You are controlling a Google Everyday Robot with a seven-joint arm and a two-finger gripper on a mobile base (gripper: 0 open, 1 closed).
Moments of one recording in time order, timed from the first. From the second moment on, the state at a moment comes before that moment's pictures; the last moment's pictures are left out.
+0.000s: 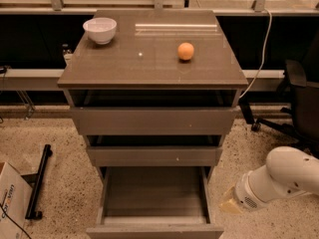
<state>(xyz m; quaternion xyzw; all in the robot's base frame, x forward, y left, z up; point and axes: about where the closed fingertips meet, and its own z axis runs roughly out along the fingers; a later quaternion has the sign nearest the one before) 0.399 -0.213 0.566 -0.46 0.86 0.16 0.14</state>
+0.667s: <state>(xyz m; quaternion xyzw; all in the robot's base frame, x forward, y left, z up) 0.397 -0.213 0.490 -0.42 0.87 0.21 0.12</state>
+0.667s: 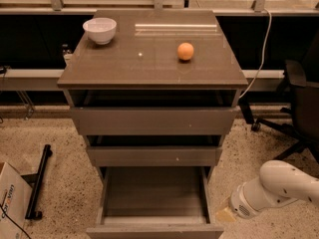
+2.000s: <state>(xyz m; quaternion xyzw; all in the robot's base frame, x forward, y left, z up) 0.398 -0.181 0.423 -0.49 0.83 0.24 0.11</state>
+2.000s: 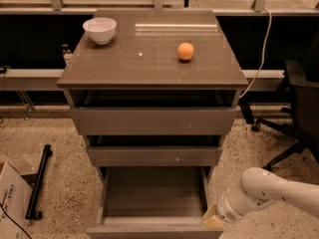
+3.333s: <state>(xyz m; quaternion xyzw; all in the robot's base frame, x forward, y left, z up) 0.413 -0.181 0.340 -0.45 0.80 0.36 0.17</state>
